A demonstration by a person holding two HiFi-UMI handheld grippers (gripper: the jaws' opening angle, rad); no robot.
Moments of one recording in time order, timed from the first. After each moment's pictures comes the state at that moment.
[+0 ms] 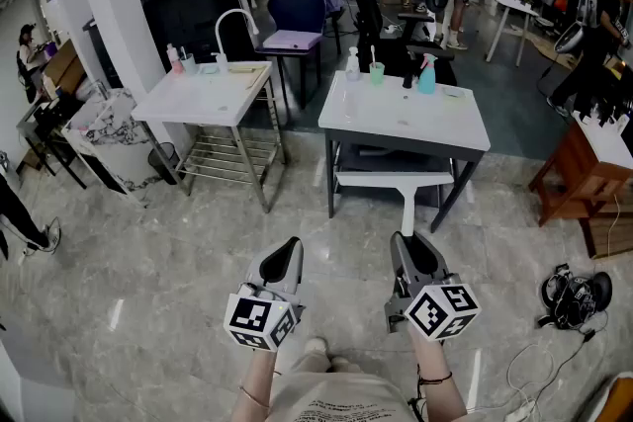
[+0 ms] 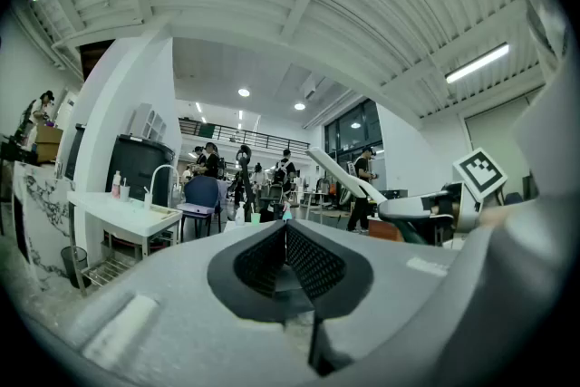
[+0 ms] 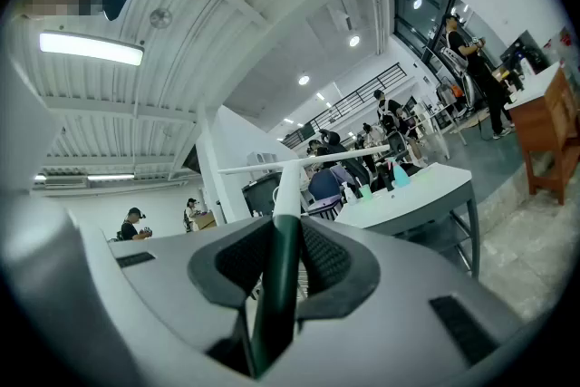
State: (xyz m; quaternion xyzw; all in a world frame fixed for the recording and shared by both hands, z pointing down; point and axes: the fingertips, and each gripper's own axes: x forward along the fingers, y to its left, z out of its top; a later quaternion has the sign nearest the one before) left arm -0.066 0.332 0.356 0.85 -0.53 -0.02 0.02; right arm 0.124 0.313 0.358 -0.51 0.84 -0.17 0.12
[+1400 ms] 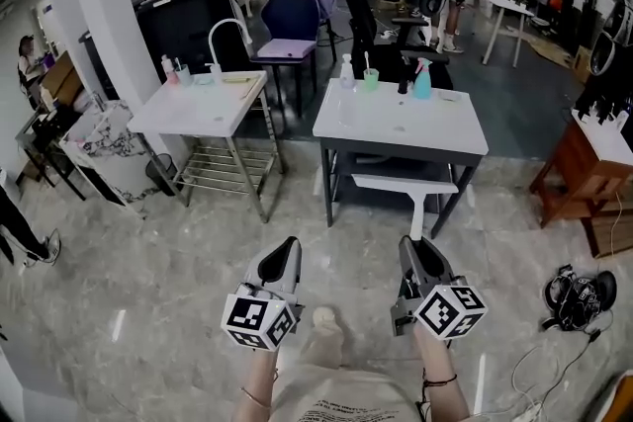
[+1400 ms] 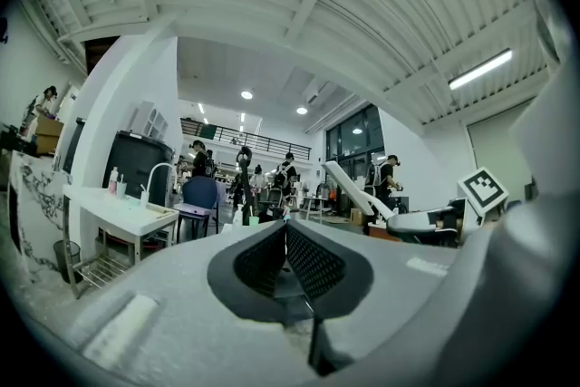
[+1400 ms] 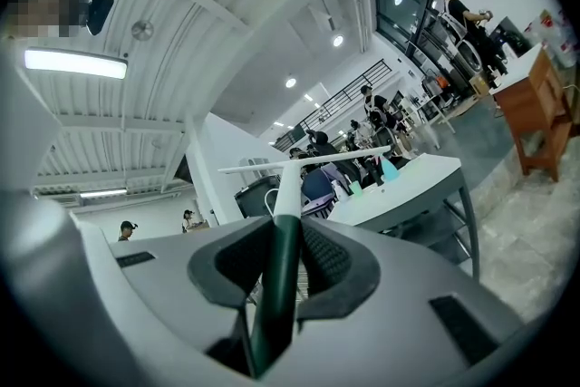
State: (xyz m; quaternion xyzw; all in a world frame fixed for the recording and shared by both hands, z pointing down) left arm -0.058 0.307 0.355 0.85 -0.53 -0.04 0.02; right arm 0.156 0.295 0.376 -0.52 0.82 -0.20 0.14
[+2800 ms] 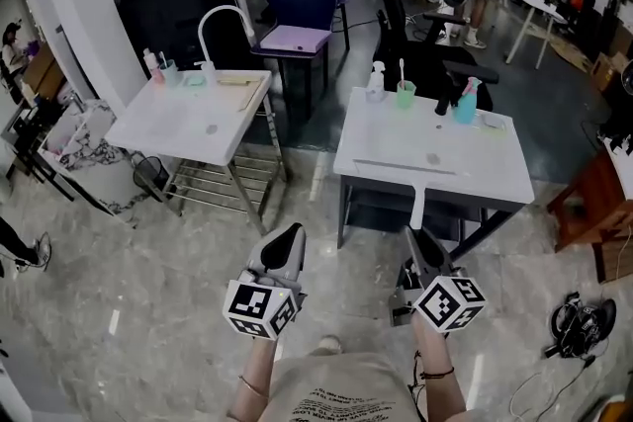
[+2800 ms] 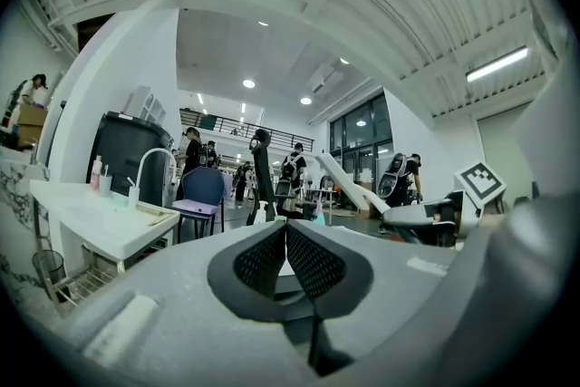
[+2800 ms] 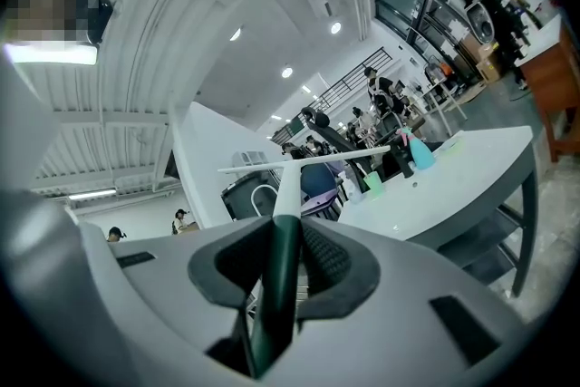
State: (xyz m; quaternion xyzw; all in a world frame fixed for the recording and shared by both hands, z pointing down) left arm -0.130 0.034 0.379 0.85 -0.53 -0.02 0.04; right arm 0.072 0.022 0.394 -0.51 0.82 -0.22 0.14
